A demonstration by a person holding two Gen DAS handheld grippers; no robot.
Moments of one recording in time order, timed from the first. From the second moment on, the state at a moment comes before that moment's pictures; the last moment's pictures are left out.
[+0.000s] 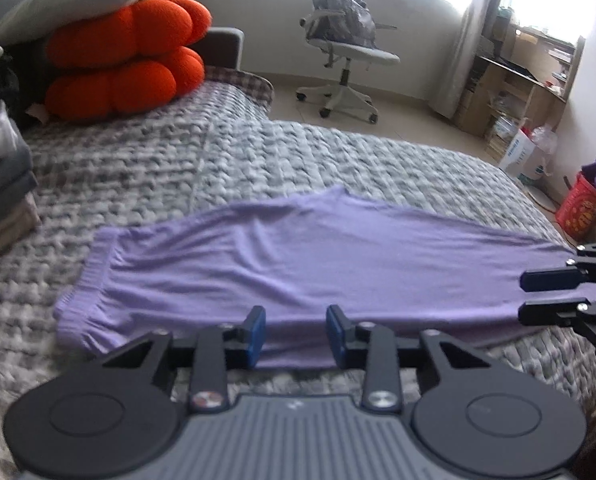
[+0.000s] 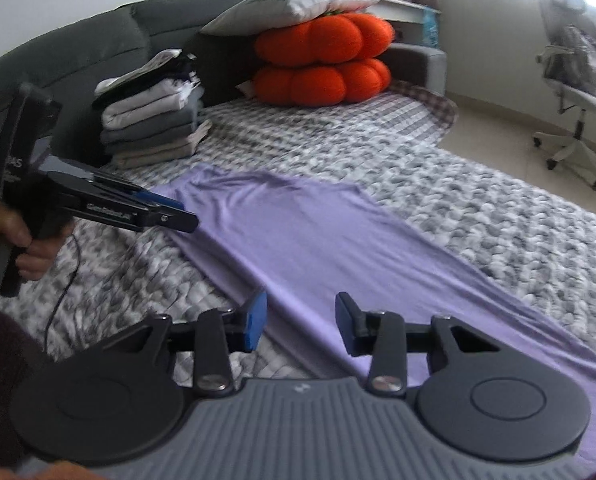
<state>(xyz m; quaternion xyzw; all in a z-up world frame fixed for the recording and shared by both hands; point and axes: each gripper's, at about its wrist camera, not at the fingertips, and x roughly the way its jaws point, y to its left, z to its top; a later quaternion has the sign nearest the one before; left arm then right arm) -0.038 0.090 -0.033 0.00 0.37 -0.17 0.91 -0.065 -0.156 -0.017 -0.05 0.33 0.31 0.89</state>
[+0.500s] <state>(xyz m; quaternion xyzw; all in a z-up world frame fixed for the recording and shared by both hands) -0.042 0.054 -0.046 0.04 0.37 -0.27 0.89 -0.046 -0.141 -0.039 -0.05 0.37 0.38 0.85</state>
